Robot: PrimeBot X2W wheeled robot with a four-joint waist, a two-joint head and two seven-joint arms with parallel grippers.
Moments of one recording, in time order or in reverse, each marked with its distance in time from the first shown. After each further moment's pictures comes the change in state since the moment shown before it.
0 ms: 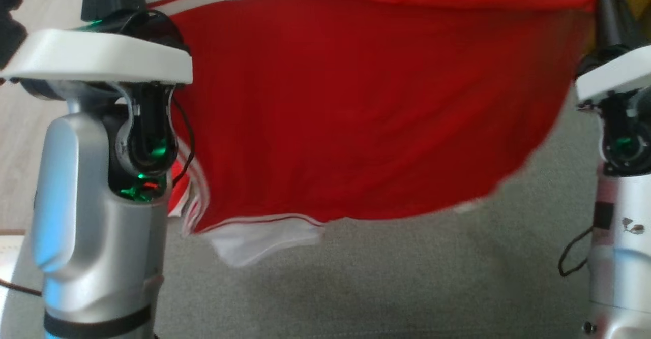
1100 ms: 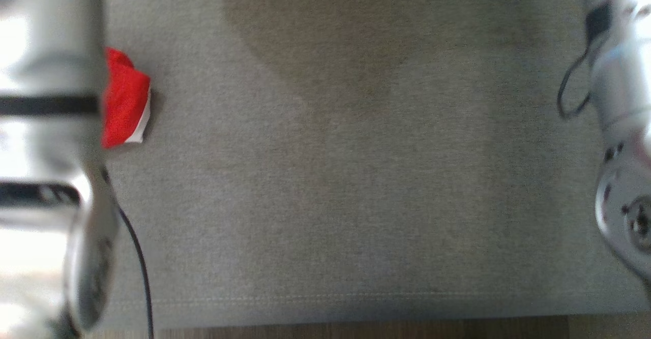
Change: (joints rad) left arm -0.752 0.022 0.036 0.855 0.111 -0.279 -0.254; right arm -0.806 -0.007 0.099 0.920 -0.021 0.000 -0.562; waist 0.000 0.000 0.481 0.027
